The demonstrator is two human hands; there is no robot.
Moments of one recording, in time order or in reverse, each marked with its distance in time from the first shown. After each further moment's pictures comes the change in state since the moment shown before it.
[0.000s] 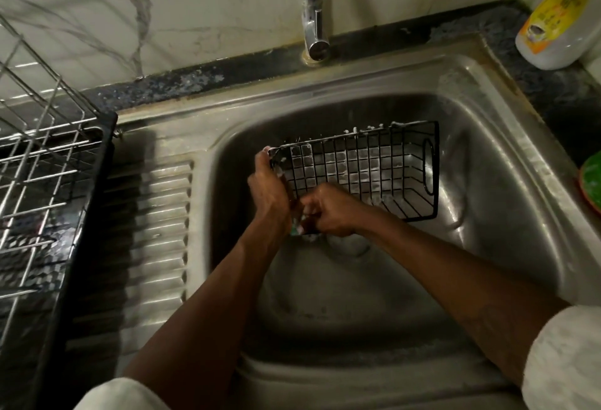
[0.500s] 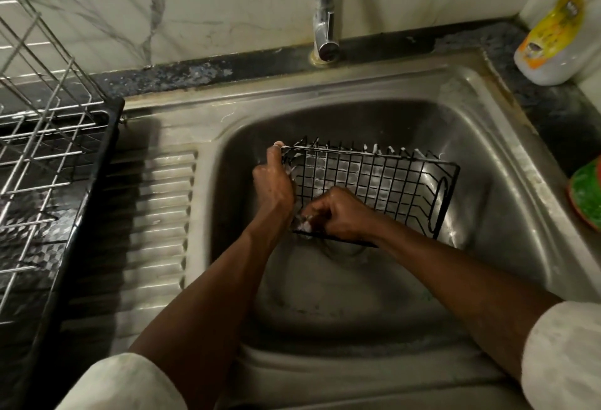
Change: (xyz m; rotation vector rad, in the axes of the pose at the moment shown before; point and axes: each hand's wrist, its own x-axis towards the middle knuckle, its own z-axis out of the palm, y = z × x) left_hand 0.013 -0.010 -0.002 0.152 0.002 0.089; right_hand -0.016 0.016 0.001 -0.131 0.016 -0.088
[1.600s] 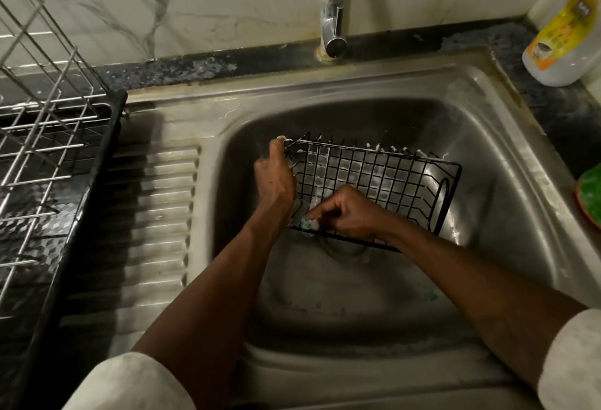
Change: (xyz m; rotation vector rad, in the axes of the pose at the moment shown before) left_hand 0.012 -0.001 -0.004 0.094 -0.013 0.025; right_hand -0.003 0.008 -0.002 0.141 -0.022 0.051
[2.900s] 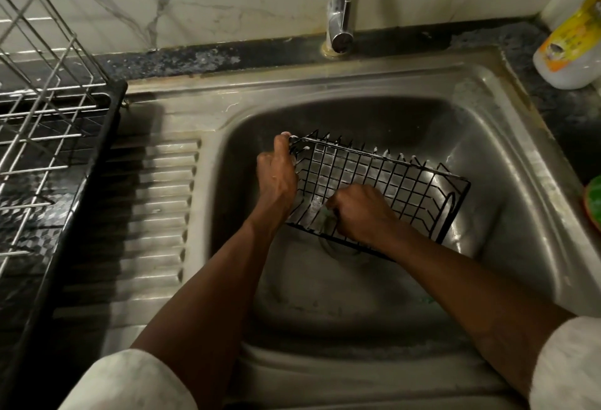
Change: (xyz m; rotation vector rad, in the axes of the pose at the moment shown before) left_hand -0.005 0.003 0.001 -0.019 -0.037 0.073; right_hand -0.008 -0.007 -0.004 -0.768 0.151 0.036
